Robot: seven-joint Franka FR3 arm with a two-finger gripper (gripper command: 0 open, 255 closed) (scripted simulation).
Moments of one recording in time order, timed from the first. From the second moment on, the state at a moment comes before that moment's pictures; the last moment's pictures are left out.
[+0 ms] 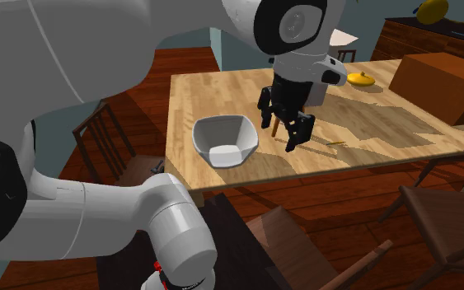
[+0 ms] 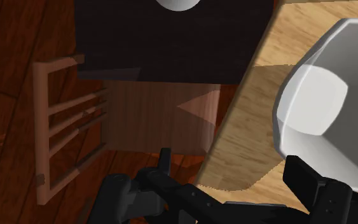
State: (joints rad) arm 0.00 -0.83 -0.01 -2.37 0.08 1.50 0.02
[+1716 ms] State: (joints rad) arm 0.03 -0.90 0.20 -2.70 0.38 1.74 0.34
